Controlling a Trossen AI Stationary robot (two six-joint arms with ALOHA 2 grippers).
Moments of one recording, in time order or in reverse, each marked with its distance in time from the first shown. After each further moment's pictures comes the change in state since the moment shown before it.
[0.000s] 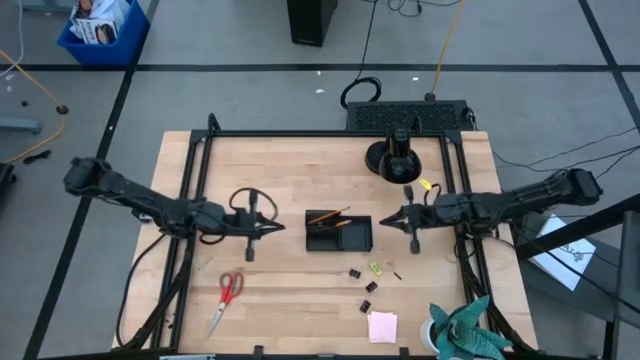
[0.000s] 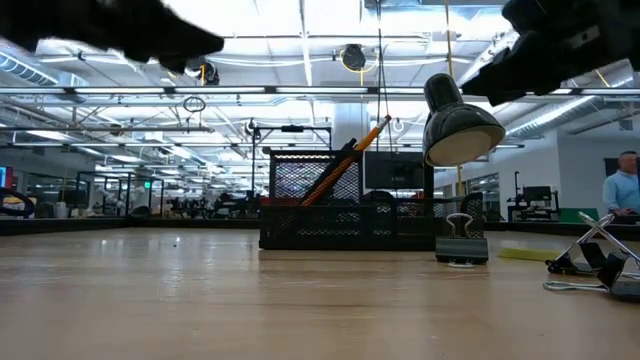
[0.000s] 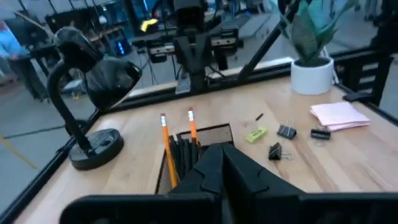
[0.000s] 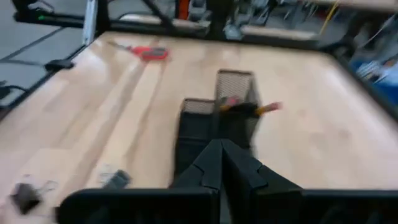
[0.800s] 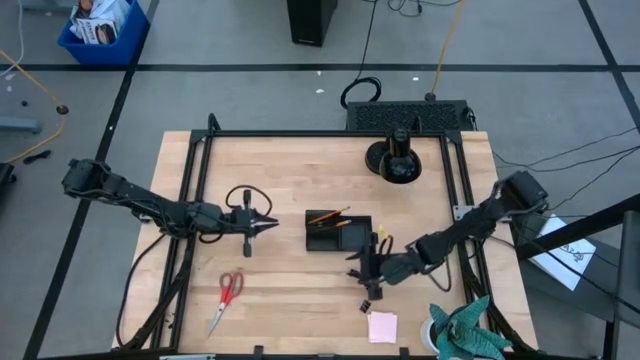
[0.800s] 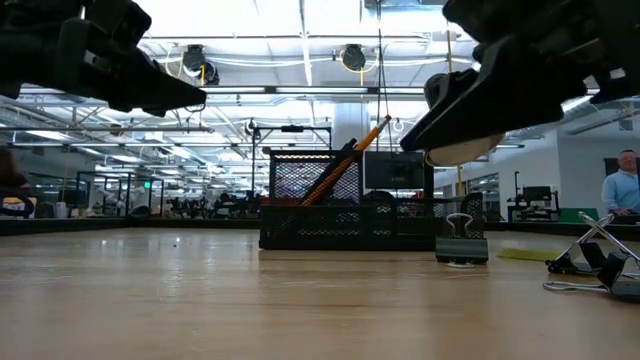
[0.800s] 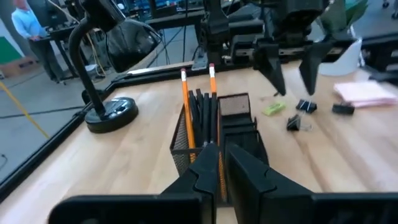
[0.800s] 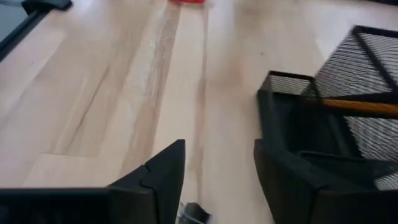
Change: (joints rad) left arm 0.037 -0.015 -0.188 0.149 -0.031 -0.043; right arm 0.337 0.849 0.354 0.207 0.313 0.199
